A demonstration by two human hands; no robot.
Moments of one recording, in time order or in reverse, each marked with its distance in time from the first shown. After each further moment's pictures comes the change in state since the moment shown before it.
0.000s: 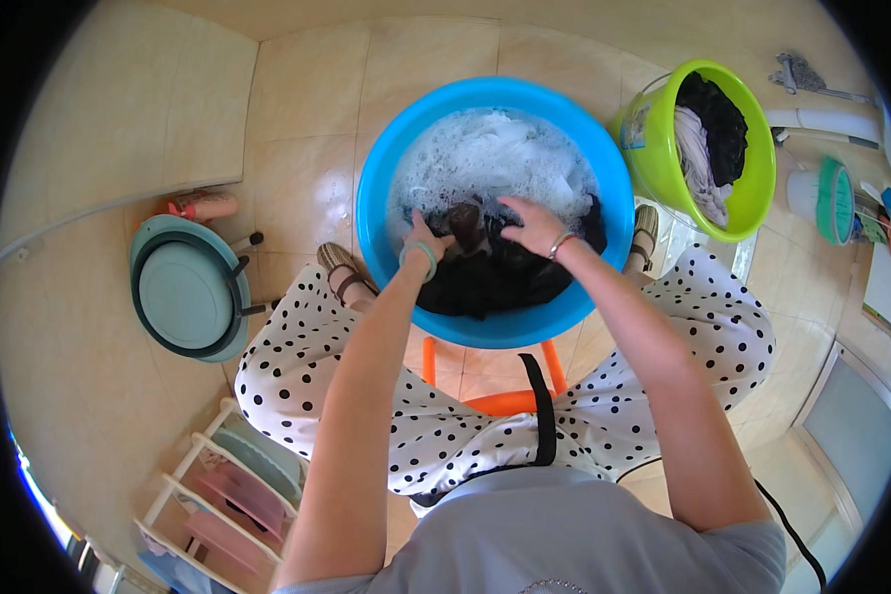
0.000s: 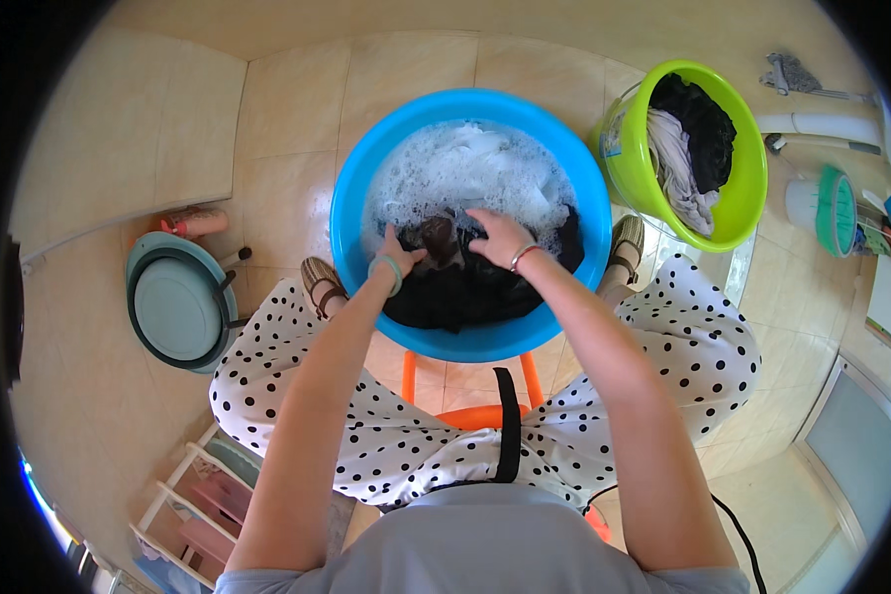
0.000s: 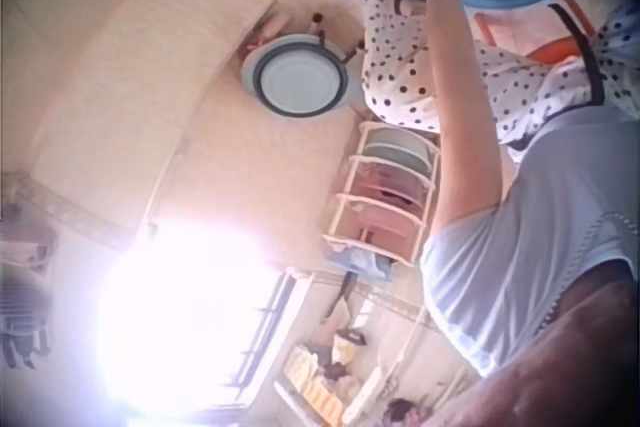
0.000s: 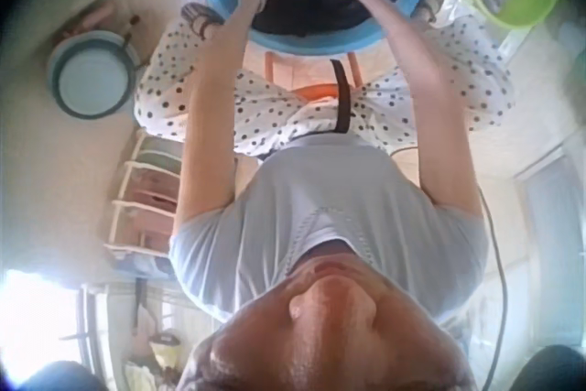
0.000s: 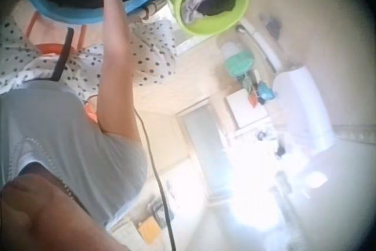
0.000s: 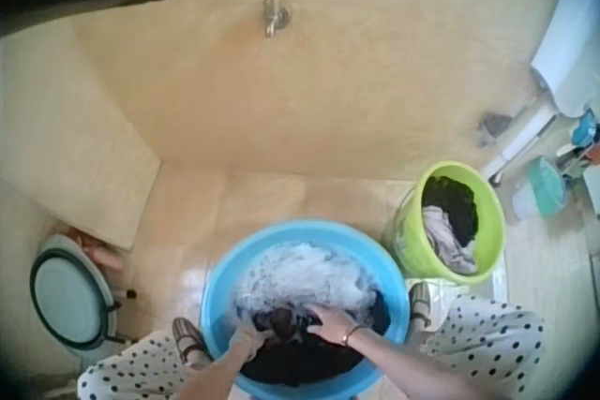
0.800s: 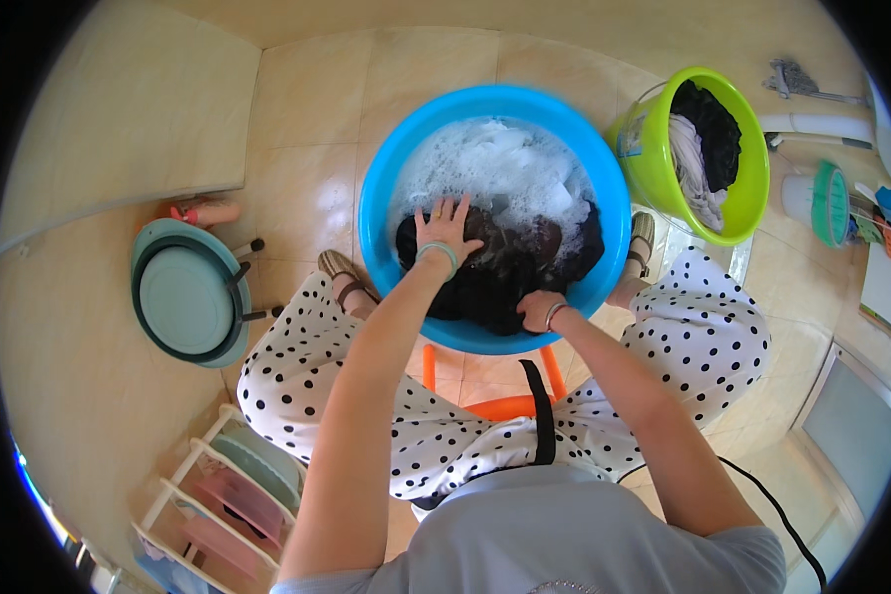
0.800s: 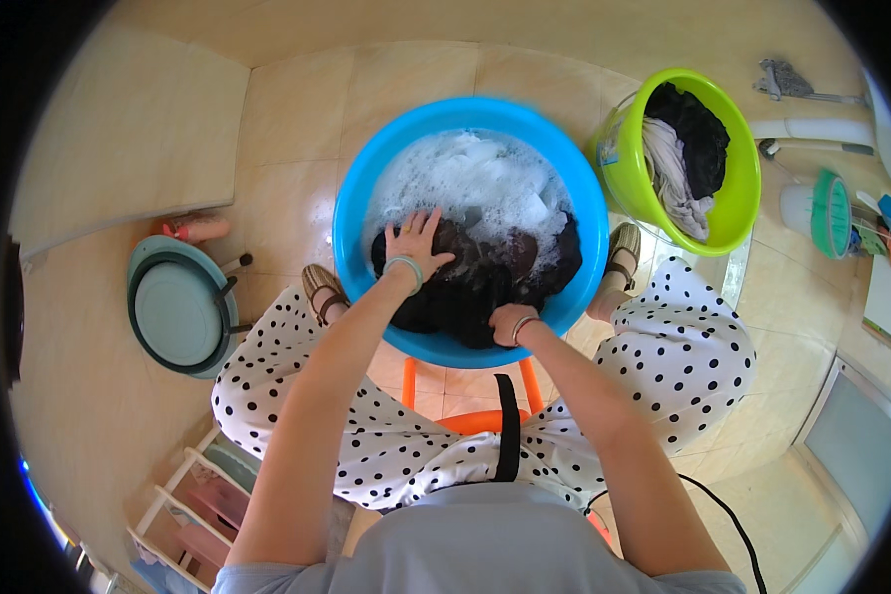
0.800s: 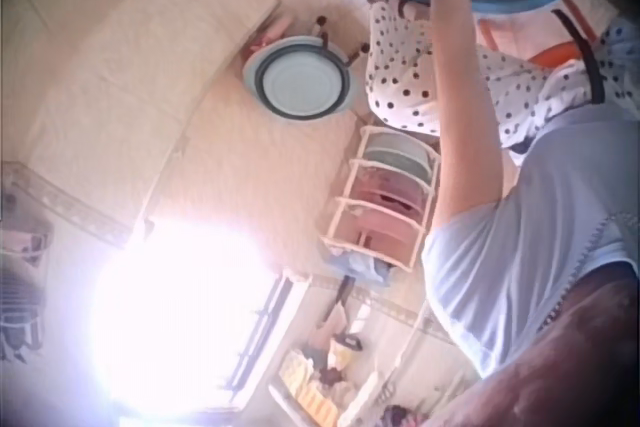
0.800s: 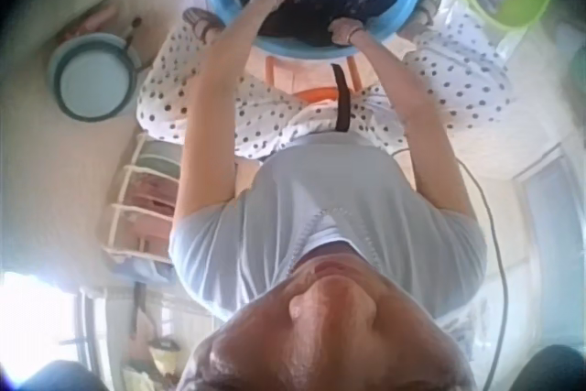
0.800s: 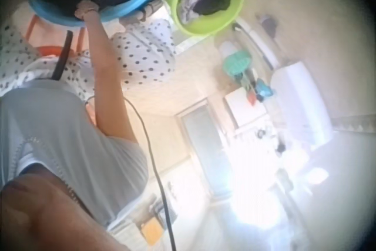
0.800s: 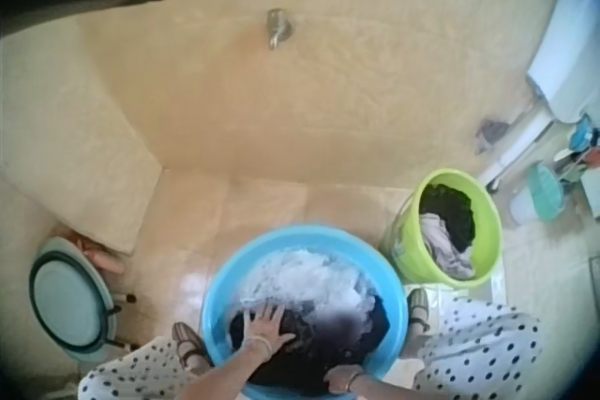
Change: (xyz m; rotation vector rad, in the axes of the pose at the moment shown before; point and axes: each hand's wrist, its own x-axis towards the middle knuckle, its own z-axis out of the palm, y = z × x) left_hand -0.025 0.039 -0.011 0.698 0.146 0.509; right_hand -0.087 -0.008 0.062 -0.351 -0.630 0.284
